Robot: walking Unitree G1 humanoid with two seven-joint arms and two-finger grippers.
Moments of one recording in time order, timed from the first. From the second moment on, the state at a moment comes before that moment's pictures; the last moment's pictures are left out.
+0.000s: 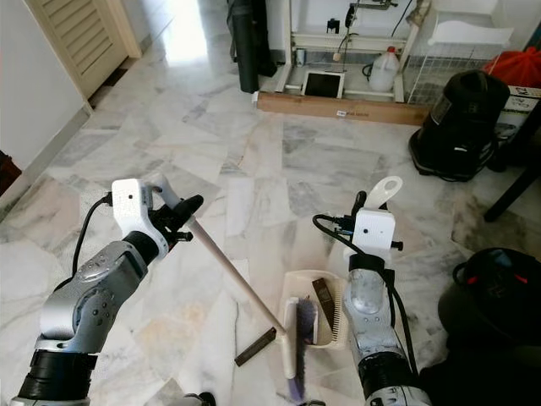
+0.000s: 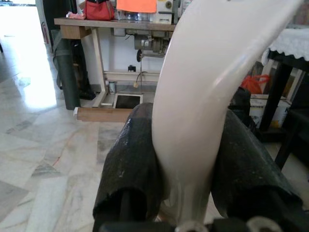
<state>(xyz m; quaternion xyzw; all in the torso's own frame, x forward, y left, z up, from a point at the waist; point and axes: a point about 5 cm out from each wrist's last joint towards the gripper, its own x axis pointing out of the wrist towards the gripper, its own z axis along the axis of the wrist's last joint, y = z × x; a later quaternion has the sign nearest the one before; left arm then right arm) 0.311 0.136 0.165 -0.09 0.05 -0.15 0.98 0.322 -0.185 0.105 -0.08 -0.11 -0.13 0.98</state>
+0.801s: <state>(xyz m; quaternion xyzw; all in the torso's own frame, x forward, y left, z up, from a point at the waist) 0.310 0.161 0.174 0.03 -0.06 -0.06 1.00 0.324 -0.181 0.107 -0.08 -0.11 -0.11 0.98</state>
